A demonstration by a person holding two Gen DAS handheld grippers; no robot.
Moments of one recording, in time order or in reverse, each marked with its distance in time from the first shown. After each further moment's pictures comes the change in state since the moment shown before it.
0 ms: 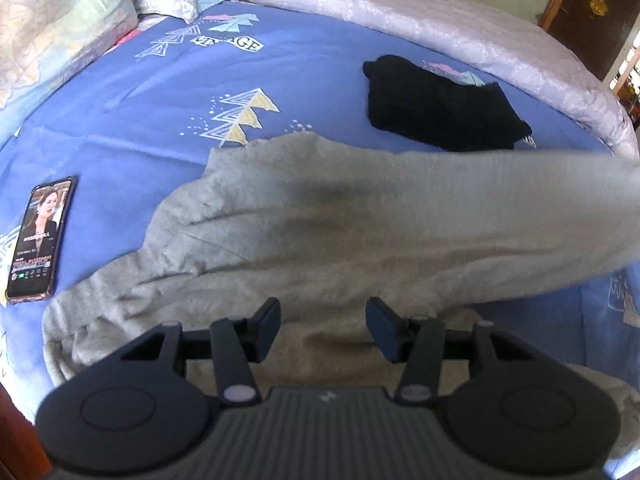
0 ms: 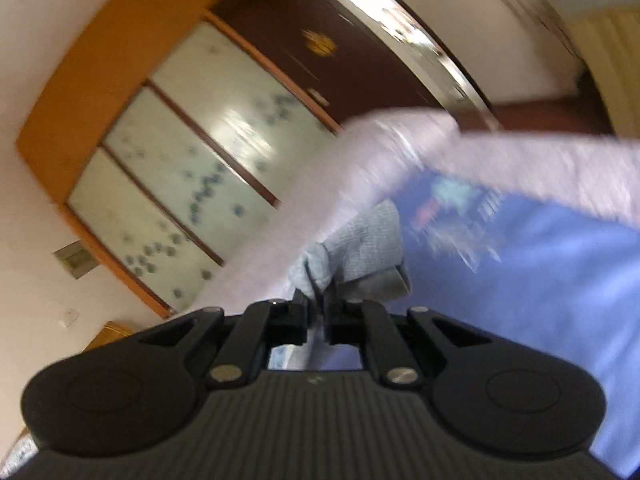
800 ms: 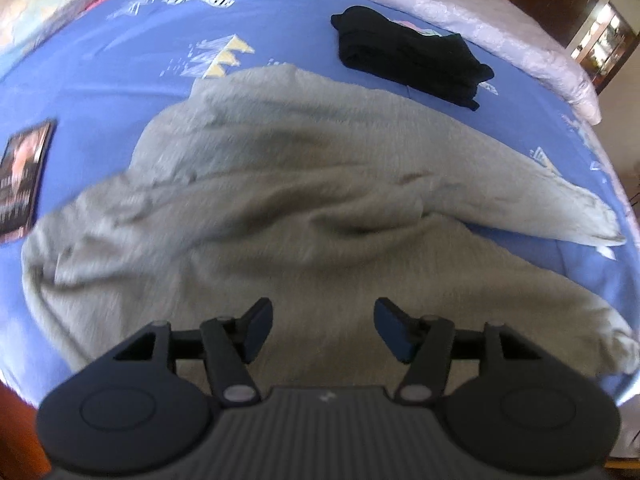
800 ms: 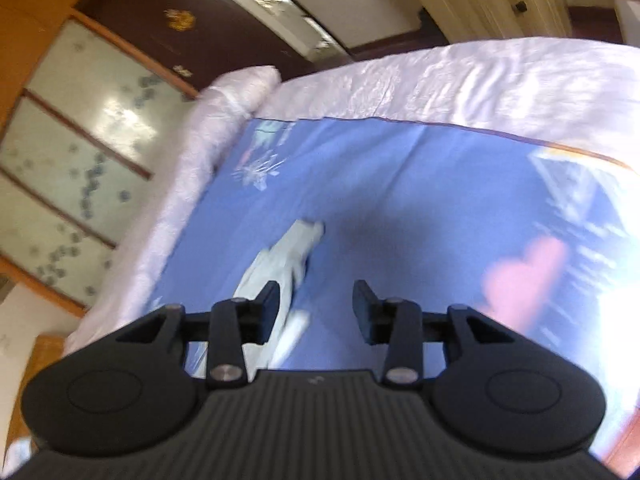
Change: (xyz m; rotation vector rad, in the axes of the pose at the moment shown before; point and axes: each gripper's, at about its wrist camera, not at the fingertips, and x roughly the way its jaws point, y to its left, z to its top) left arm -0.014 0.042 -0.065 0.036 0.087 -0.154; right arm -0.184 -0.159 -0.086 0.231 0.166 -0.287
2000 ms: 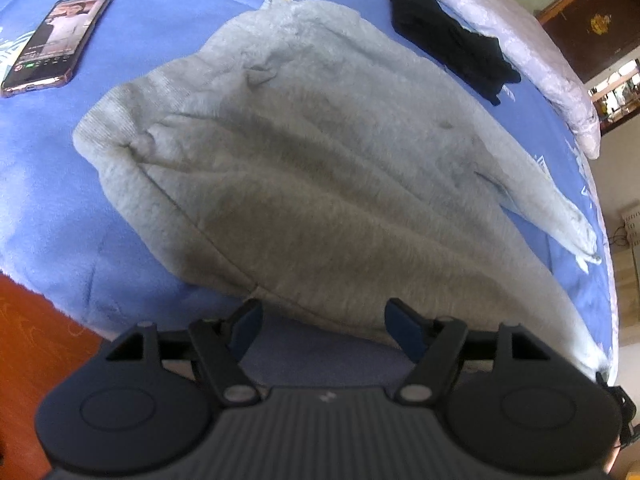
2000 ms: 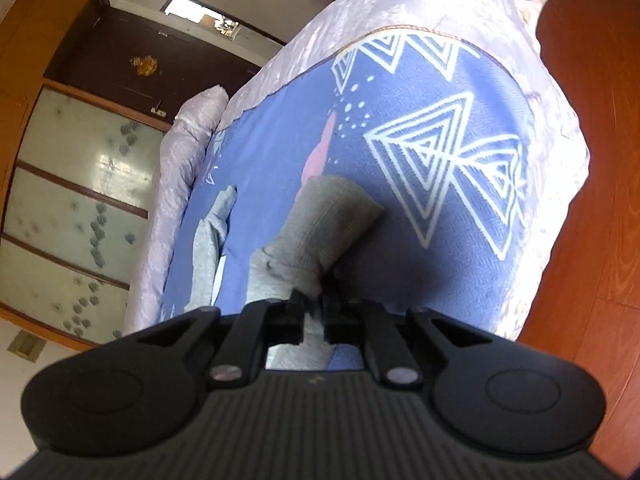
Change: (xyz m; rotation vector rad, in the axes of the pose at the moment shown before) left arm -0.008 0.054 -0.047 -0.207 0.084 -0.107; right arm -0.056 -0.105 -0.050 0.256 -0.038 0.006
